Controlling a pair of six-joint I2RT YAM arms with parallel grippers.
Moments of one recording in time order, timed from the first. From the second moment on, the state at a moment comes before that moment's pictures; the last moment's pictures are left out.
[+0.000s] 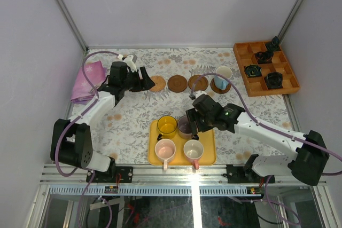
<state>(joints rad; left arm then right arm) -0.20 1.44 0.96 -0.08 0.35 -0.40 0.90 1.24 0.94 -0.69 0.09 0.49</state>
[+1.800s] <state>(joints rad) -0.20 1.42 0.93 -0.09 0.33 -0.40 0.93 1.43 1.09 -0.80 0.39 0.45</state>
